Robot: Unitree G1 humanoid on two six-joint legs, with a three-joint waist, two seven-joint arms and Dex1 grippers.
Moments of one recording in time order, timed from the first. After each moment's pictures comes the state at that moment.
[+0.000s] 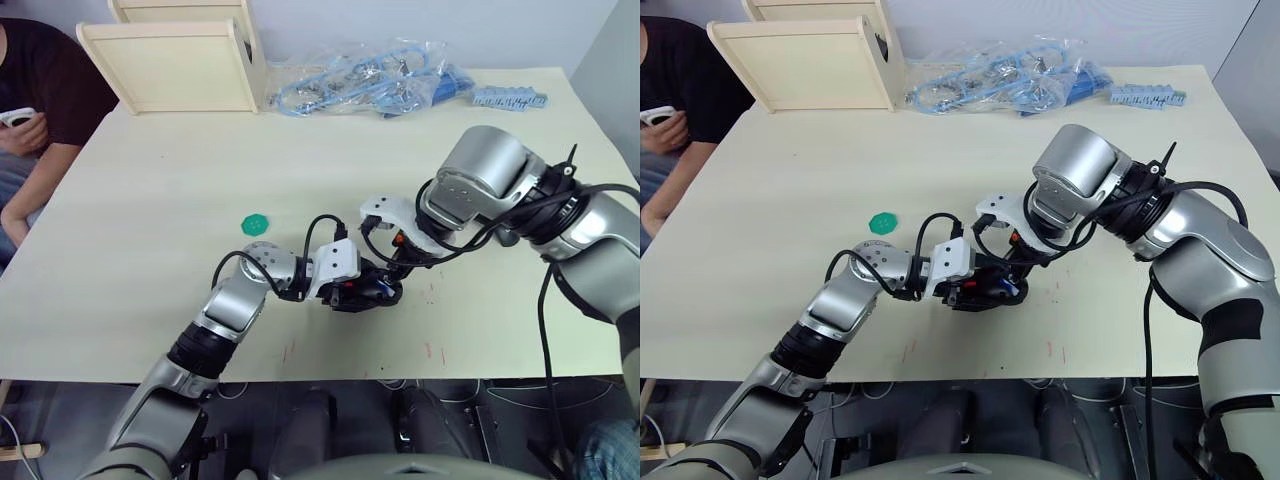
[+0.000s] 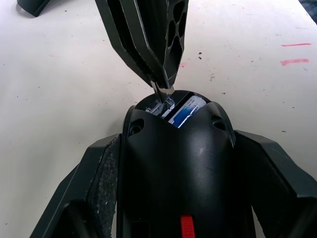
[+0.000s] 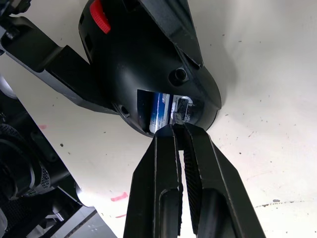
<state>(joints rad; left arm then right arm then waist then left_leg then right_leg) -0.50 0.52 -0.39 -0.02 -0.07 0.25 -1.15 -1.40 -0.53 0.91 0.19 0.83 1.61 0.70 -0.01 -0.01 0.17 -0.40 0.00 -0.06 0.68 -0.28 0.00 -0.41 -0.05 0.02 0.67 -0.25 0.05</state>
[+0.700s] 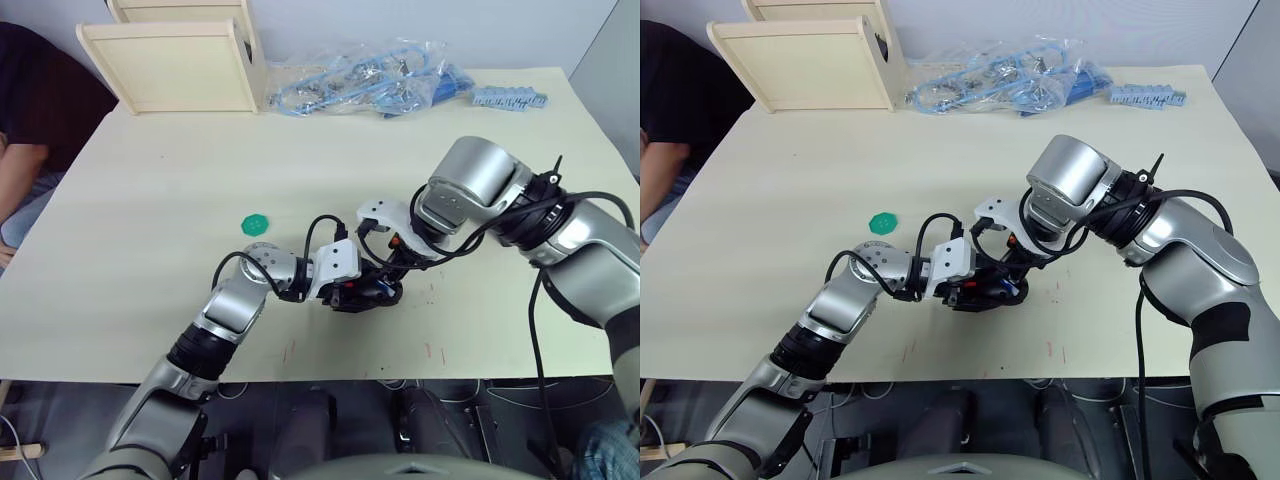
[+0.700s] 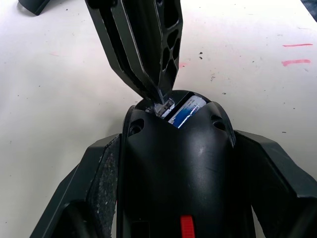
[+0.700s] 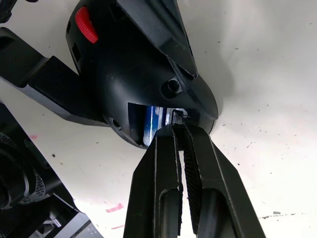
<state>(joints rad) -0.49 0.52 -0.39 -0.04 -0.06 0.27 -1.14 -1.36 -0.49 0.89 0.22 0.75 1.61 0.72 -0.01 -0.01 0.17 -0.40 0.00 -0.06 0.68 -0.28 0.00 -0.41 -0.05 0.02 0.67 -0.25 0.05</state>
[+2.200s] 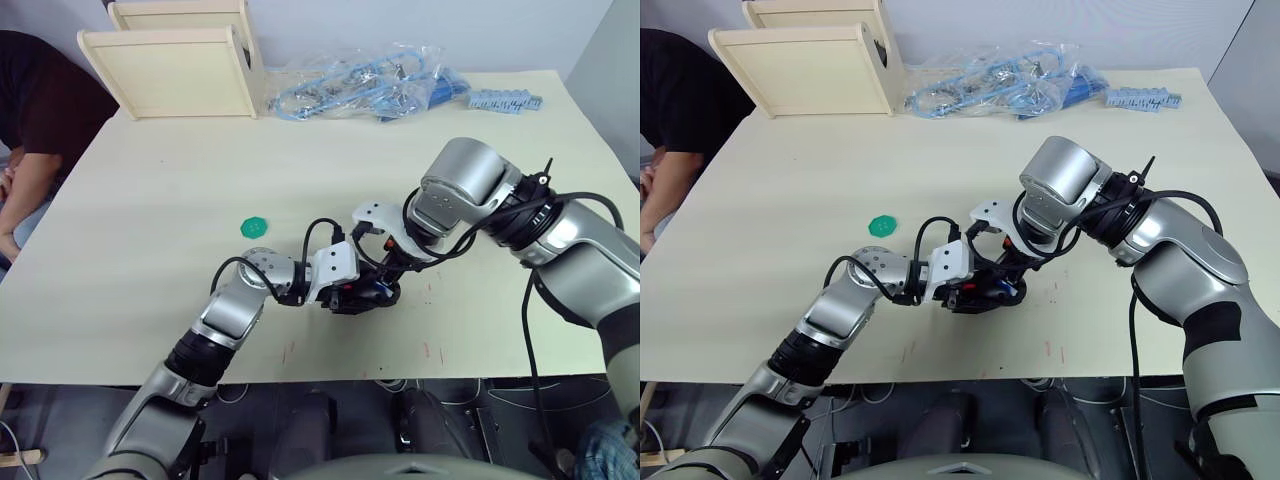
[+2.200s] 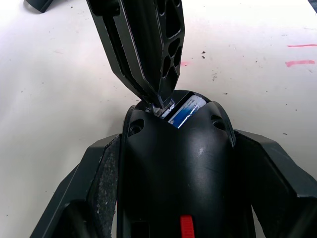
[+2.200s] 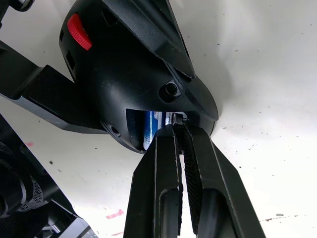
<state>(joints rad) -0.46 0.53 -0.38 -0.06 -0.06 0.28 -1.11 -1.38 -0.44 0.90 0.26 0.82 1.61 0.61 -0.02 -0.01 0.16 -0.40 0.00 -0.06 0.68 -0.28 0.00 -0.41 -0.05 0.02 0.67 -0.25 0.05</state>
